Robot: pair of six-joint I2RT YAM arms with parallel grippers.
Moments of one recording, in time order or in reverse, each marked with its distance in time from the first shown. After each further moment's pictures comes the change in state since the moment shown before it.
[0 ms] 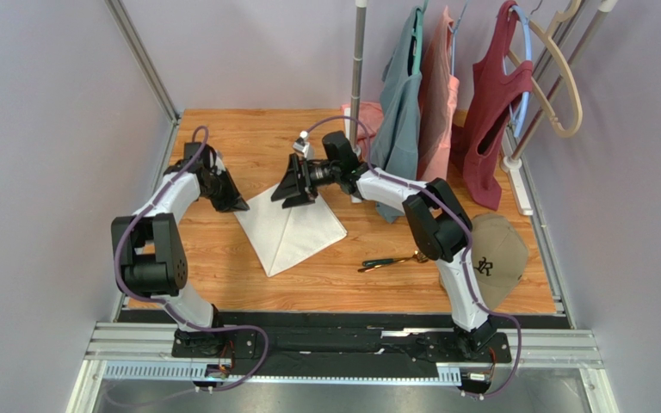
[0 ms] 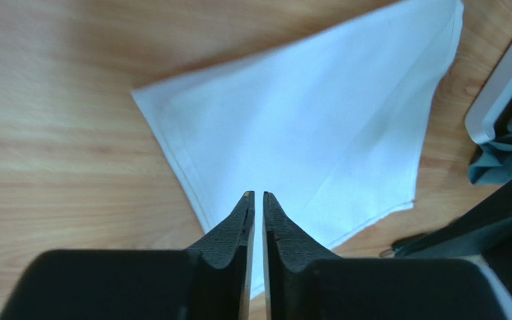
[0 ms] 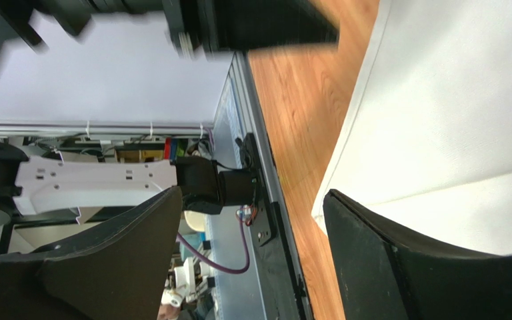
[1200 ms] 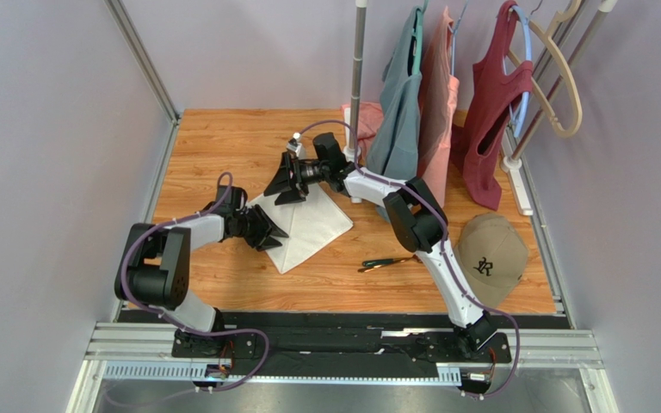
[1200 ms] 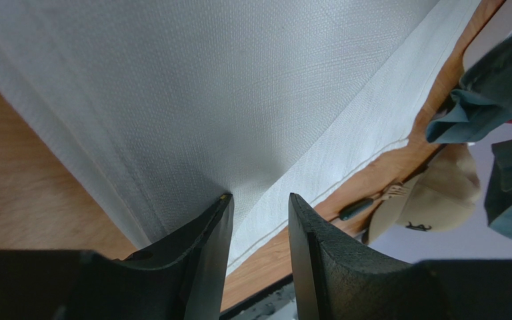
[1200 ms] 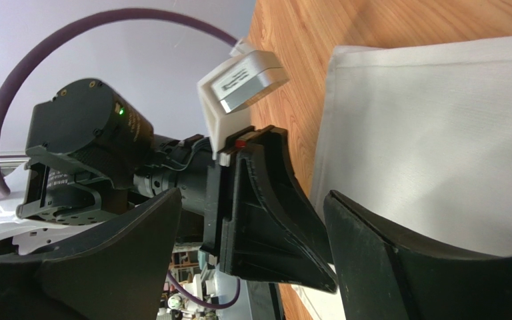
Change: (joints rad) left arm -0.209 -0.136 -0.547 0.481 0.134 -0.486; right arm -0.027 0.266 0.281 0.031 -0.002 0.095
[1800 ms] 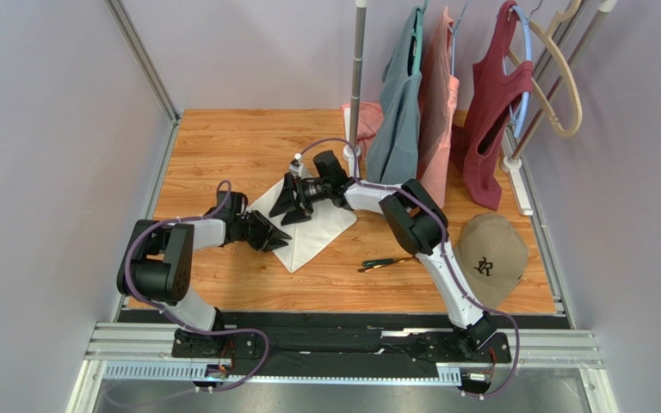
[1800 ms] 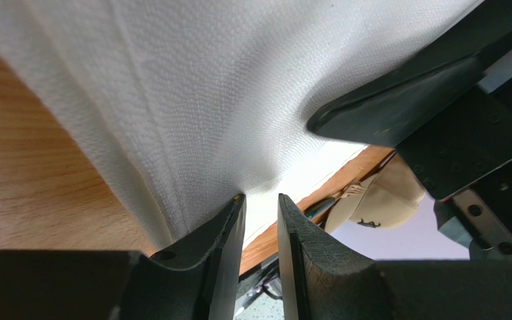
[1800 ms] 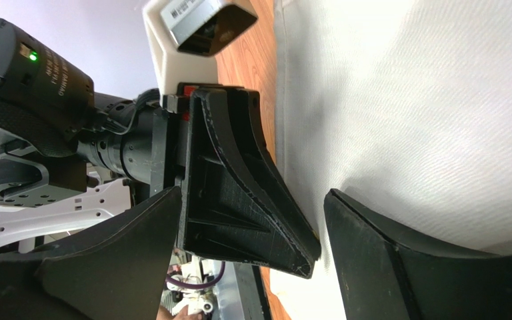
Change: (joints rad) left arm -0.001 0.062 -0.043 0.121 0.082 -0.177; right arm 0.021 -0.035 -0.200 0.035 -0.002 -0.053
